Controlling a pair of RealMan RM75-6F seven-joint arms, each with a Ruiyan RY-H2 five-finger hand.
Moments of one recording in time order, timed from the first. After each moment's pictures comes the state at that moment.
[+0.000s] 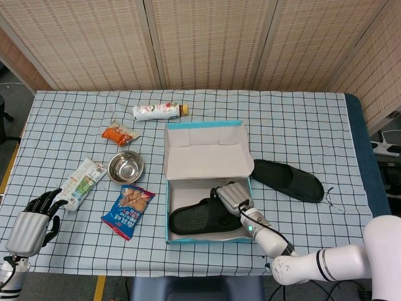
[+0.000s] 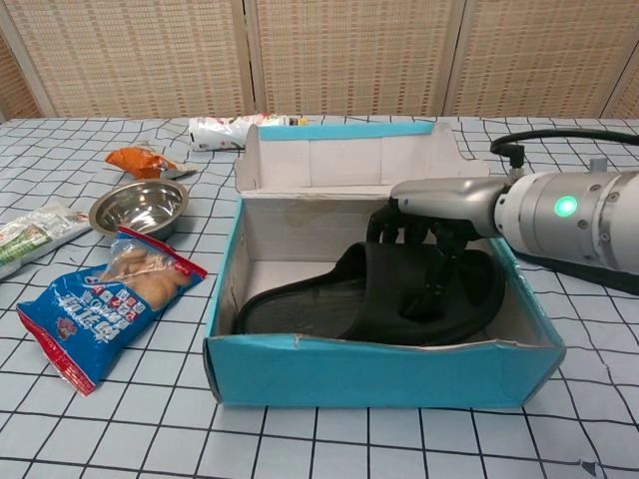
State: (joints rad) left arm -0.14 -1.26 -0.01 -1.40 1.63 1.55 0.10; right arm 1.00 -1.46 0.04 -1.84 -0.55 0.98 -0.58
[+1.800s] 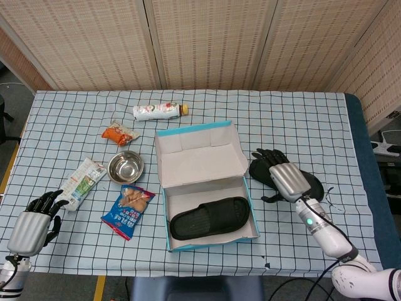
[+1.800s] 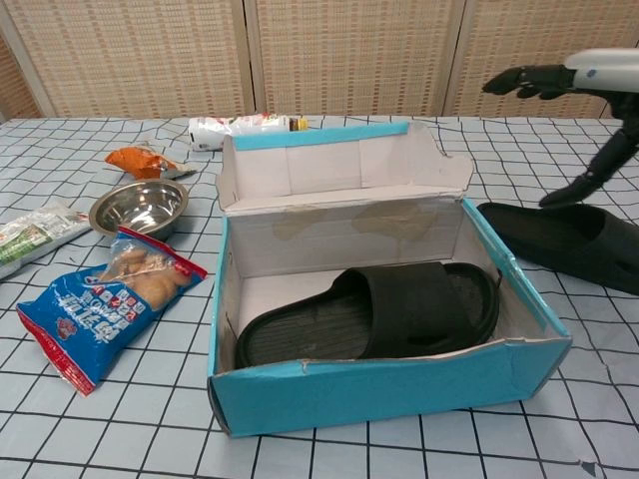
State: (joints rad) left arm -0.14 -1.27 -0.01 -1.40 1.62 1.54 0.11; right arm 0.61 -1.12 0.09 -1.84 -1.13 1.04 -0.24
